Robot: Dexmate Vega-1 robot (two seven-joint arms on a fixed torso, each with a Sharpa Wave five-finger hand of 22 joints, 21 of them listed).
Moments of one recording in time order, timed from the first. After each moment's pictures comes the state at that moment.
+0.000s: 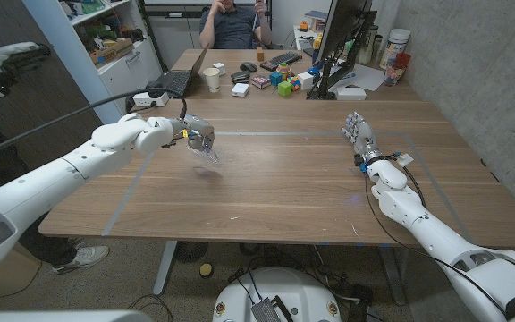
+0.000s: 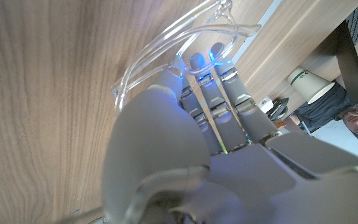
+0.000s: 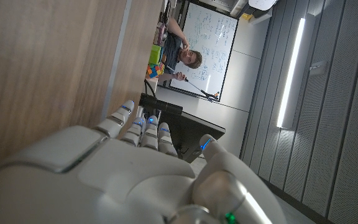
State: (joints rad) left arm 0.52 0.99 0.68 -1.66 0.83 -0.12 -0.36; left_hand 1.30 0.05 0.35 -0.17 0.17 0.99 -0.07 0.47 0.20 0.99 -0.15 0.42 0.30 0.99 -0.12 0.40 0.22 0.80 -0.09 0.80 0.28; right arm -0.73 -0.42 -0.38 -1.07 0.64 0.35 0.01; right_hand 0.05 0.09 0.43 0.16 0.24 0.04 0.06 0.19 0.18 0.08 0.05 0.19 0.18 -0.01 0.01 0.19 0.18 0.12 -0.04 0.20 0.17
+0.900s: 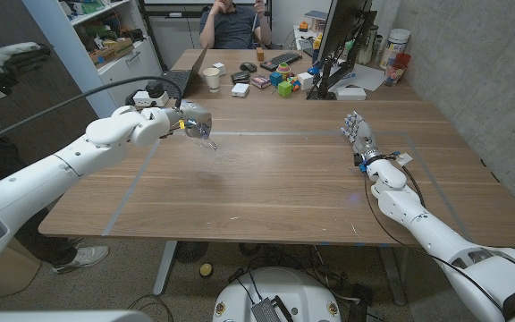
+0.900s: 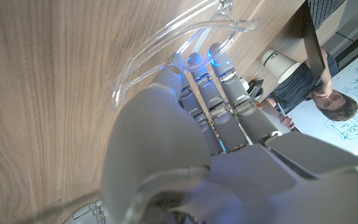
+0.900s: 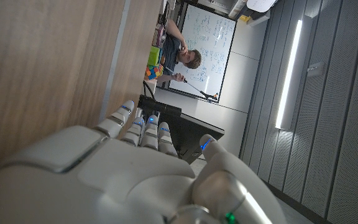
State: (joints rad) left arm 0.54 1.01 0.63 -1.72 0.86 -0.06 -0.31; left_hand 1.31 0.04 0.33 -0.17 0.17 1.00 -0.07 0.47 0.20 1.00 -0.15 0.42 0.31 1.02 -0.14 0.39 0.21 0.80 -0.09 0.84 0.29; right arm -0.72 -0.41 -0.38 -1.04 0.64 0.36 0.03; right_hand 0.05 0.09 0.43 0.16 0.24 0.05 0.07 0.19 0.18 0.08 0.05 0.19 0.18 -0.01 0.01 0.19 0.18 0.12 -0.04 0.20 0.17
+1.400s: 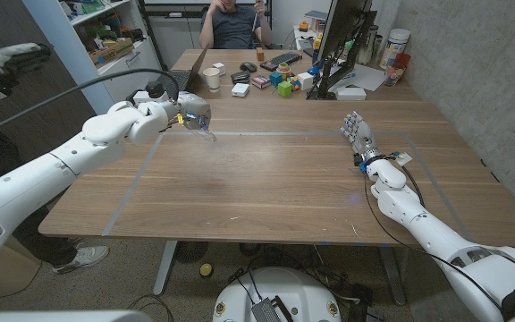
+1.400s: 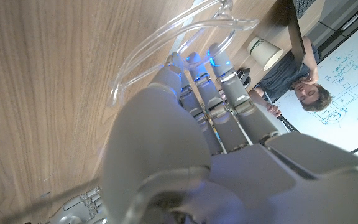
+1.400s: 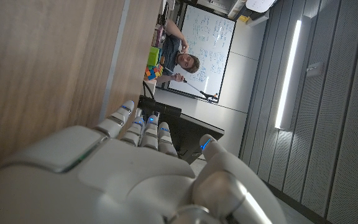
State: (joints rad) left arm 0.56 1.02 0.60 -1.77 0.88 -0.03 -0.27; left_hand 1.31 0.04 0.32 -0.16 0.17 1.01 -0.06 0.47 0.20 1.01 -0.15 0.41 0.32 1.04 -0.15 0.39 0.21 0.79 -0.09 0.87 0.29; right arm -0.71 -0.40 -0.38 -1.02 0.64 0.37 0.04; right_hand 0.05 0.09 0.43 0.16 0.24 0.05 0.07 0.19 0.18 0.09 0.05 0.19 0.18 0.00 0.01 0.19 0.18 0.12 -0.04 0.20 0.17
